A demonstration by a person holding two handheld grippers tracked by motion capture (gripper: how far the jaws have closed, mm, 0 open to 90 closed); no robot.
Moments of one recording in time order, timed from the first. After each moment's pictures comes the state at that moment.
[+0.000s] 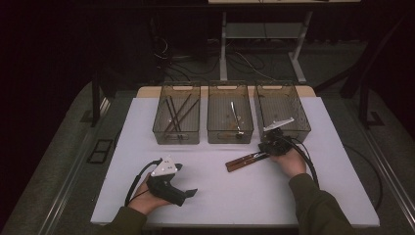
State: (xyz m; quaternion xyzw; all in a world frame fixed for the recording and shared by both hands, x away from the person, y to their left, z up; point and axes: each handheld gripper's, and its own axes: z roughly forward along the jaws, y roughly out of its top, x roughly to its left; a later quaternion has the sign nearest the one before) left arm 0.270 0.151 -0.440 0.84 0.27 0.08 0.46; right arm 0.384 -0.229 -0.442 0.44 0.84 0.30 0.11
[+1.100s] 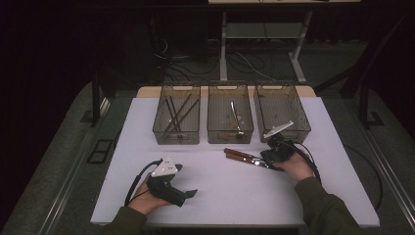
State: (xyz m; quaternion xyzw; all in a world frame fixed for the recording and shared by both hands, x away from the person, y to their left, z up) left arm 0.269 0.150 -0.440 0.85 0.27 0.08 0.45; right arm 0.365 -0.231 -0.435 0.41 0.87 0.26 0.09
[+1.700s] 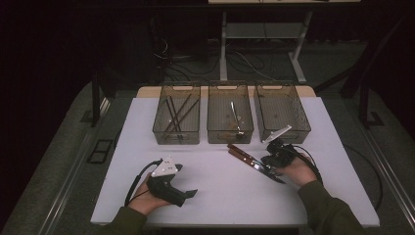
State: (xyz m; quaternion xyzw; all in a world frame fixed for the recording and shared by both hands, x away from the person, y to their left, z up) left arm 0.269 0.150 -0.440 0.85 0.26 0.08 0.45; right arm 0.350 -0.227 -0.432 0.37 0.89 0.24 0.08
